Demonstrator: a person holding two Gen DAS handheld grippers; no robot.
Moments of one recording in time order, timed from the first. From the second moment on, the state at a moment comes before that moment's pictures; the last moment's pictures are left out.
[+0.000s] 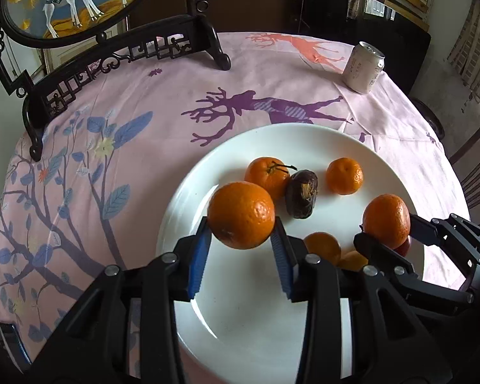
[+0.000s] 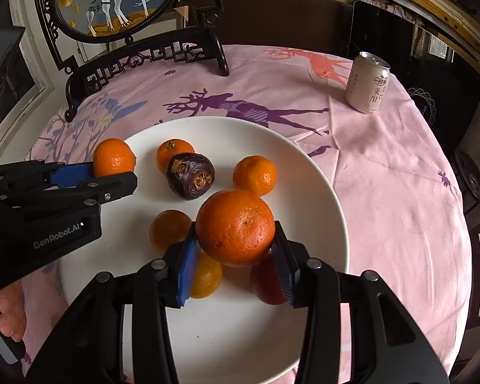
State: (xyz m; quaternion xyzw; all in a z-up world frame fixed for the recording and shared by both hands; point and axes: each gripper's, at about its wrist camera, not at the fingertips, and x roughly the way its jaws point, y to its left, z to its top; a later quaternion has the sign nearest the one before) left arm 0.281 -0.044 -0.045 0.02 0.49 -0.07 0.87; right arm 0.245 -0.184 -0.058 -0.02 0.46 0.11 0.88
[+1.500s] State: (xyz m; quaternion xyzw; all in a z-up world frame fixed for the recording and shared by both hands) left arm 0.034 0.044 -0.077 0.01 0.45 -0.02 0.89; right arm 0.062 -0.171 -0.096 -0.03 0.47 0.13 0.87
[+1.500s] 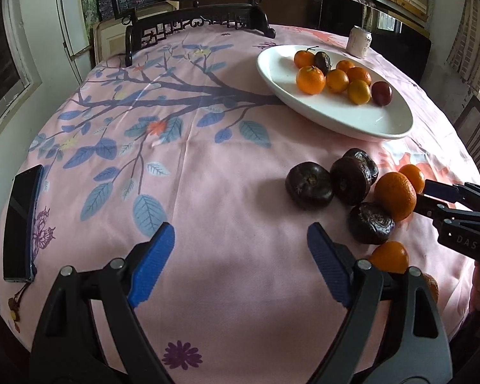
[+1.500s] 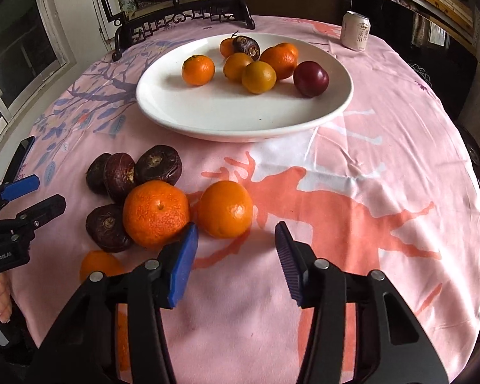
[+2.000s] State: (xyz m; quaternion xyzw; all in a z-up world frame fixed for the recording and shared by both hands) left arm 0.073 0.008 -0.094 0.04 0.47 -0.06 0.88; right arm 0.036 -0.193 -0.070 0.00 0.45 0.11 0.88
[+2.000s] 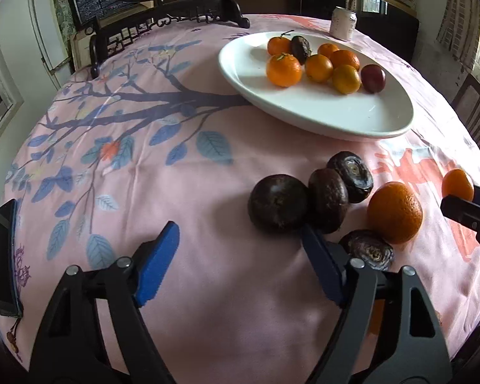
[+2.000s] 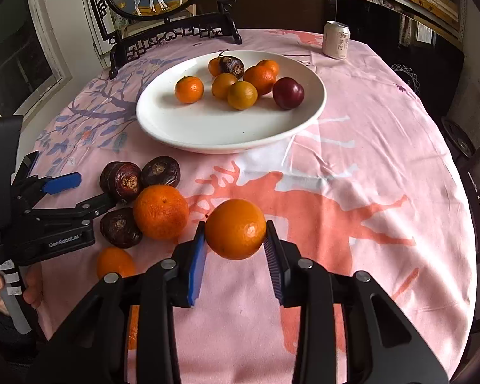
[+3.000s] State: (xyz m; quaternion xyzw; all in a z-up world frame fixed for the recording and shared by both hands) left arm 0.059 0.012 -0.050 -0.01 0.43 -0.10 0.90; right arm 0.029 -0.182 -0.050 0.01 0.44 0.12 0.89
